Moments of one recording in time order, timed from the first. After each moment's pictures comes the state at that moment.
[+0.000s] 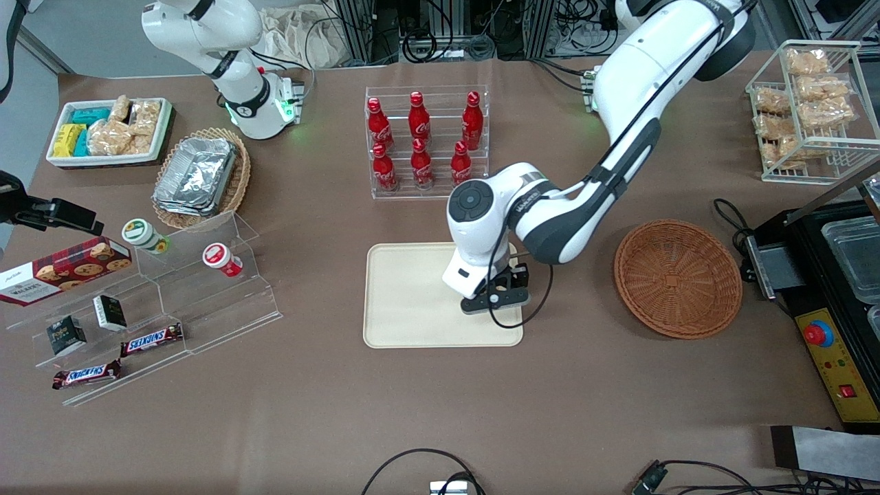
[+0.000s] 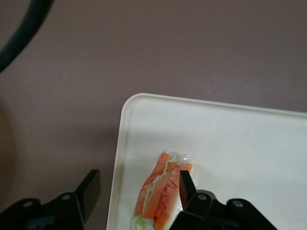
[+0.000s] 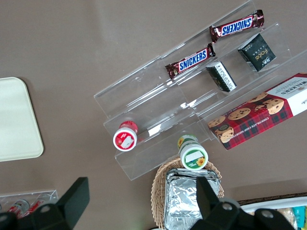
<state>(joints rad) -0.25 0.72 -0.57 -1.40 0.61 1.97 -1.13</state>
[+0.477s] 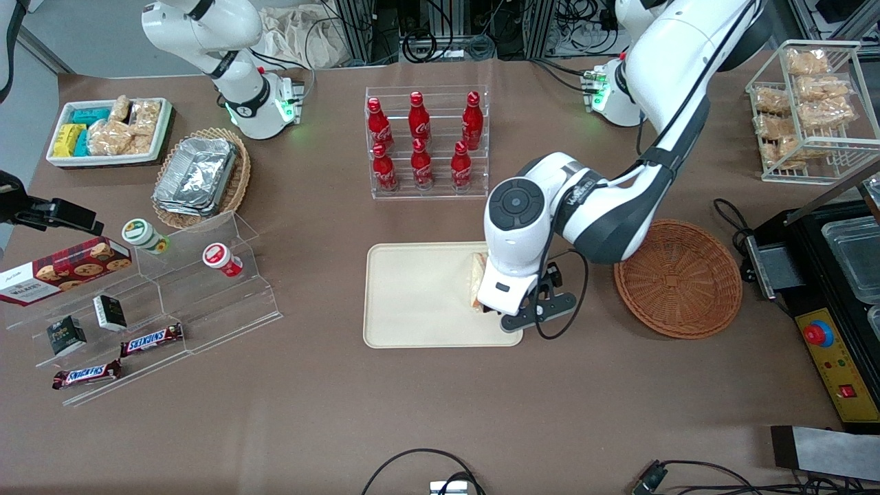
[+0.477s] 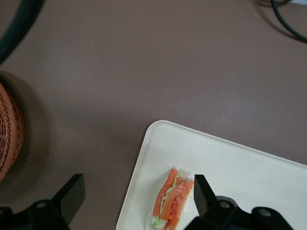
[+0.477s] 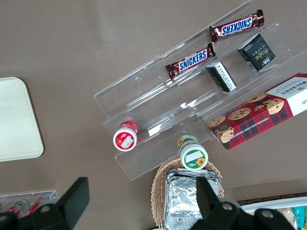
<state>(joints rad) -0.20 0.69 -0.57 -1.25 0.53 1.84 -1.13</state>
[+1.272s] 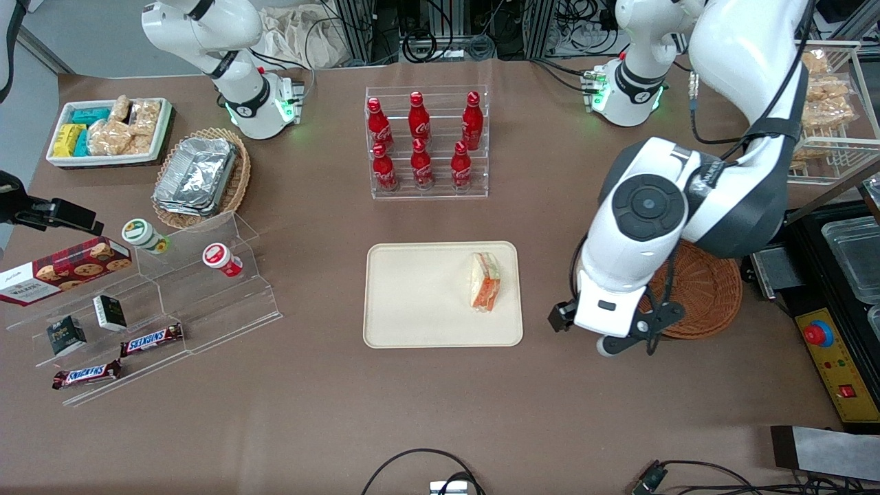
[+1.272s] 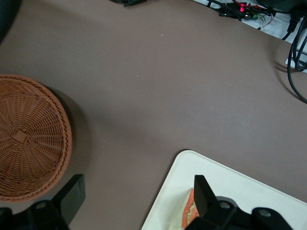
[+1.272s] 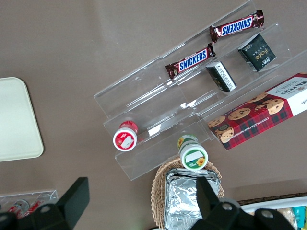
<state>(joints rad) -0.04 0.61 -0.57 -1.17 0.42 1.72 -1.00</state>
